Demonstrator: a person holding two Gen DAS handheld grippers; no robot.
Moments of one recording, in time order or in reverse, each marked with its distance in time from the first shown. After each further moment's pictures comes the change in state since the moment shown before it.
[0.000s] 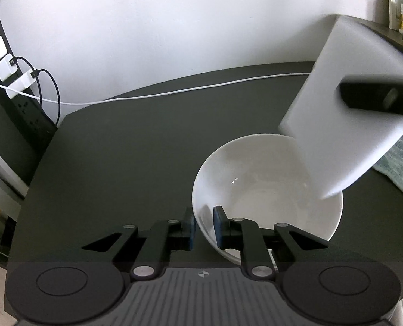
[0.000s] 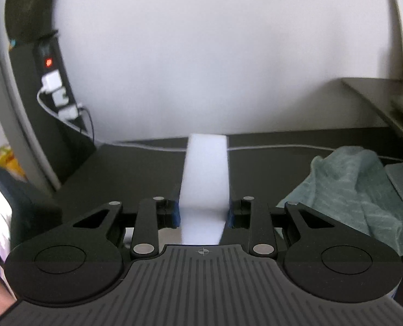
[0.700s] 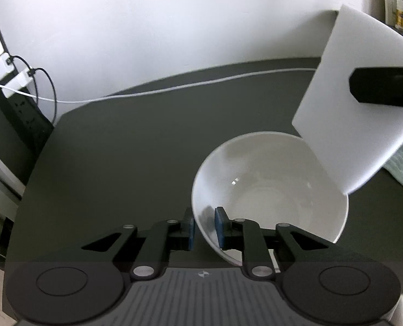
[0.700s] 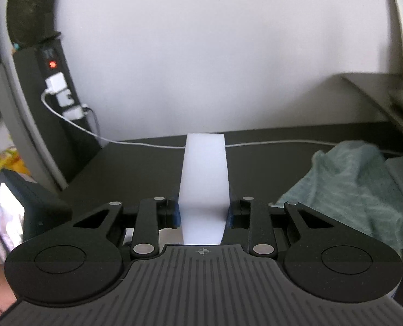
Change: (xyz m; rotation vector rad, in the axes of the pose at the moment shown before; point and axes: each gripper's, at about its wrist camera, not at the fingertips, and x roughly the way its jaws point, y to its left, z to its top) left arm -0.003 0.000 -0.002 0.034 -0.049 0.008; right arm -0.011 -0.004 0.001 0.009 0.002 0.013
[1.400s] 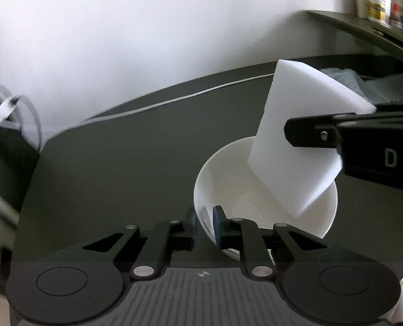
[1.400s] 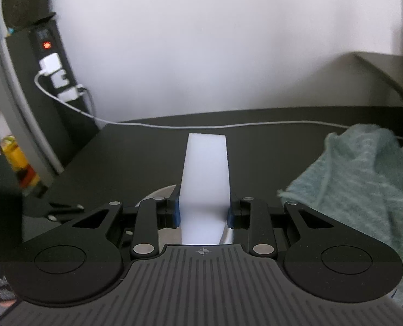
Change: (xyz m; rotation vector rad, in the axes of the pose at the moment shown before) left arm -0.006 -0.011 0.006 0.036 0.023 -0.057; right arm 0.033 0.001 -0.009 -0.030 0.088 0.012
